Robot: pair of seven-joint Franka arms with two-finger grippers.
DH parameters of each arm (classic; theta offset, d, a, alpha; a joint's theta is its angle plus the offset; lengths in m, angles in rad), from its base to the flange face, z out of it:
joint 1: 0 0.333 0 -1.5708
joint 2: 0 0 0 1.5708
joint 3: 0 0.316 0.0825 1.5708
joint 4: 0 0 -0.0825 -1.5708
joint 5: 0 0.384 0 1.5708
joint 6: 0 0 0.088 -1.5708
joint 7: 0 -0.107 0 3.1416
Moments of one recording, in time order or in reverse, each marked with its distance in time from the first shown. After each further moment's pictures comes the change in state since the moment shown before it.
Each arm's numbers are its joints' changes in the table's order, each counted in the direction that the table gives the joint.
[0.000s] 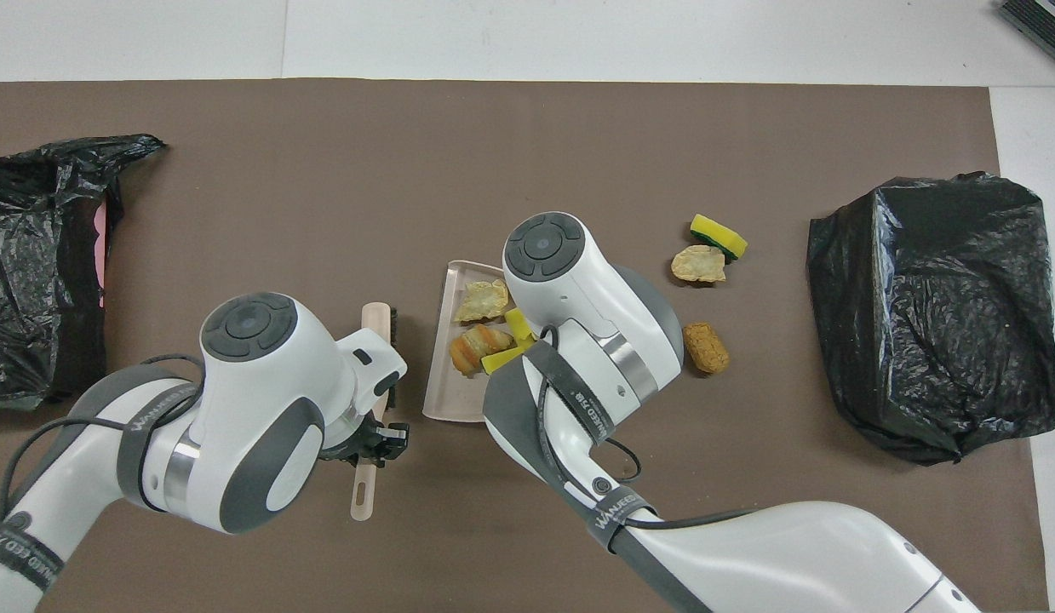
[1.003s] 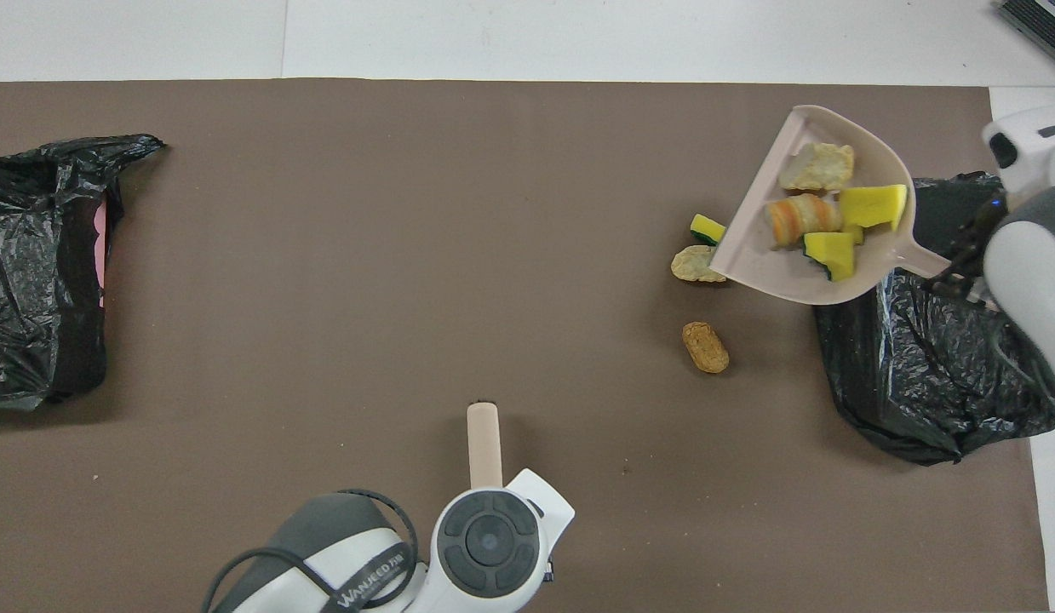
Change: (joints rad) left arm -0.415 -0.031 -0.089 -0.065 -0.091 0.132 0.395; right arm -0.689 -0.218 -0.016 0.000 0.006 -0.082 0.506
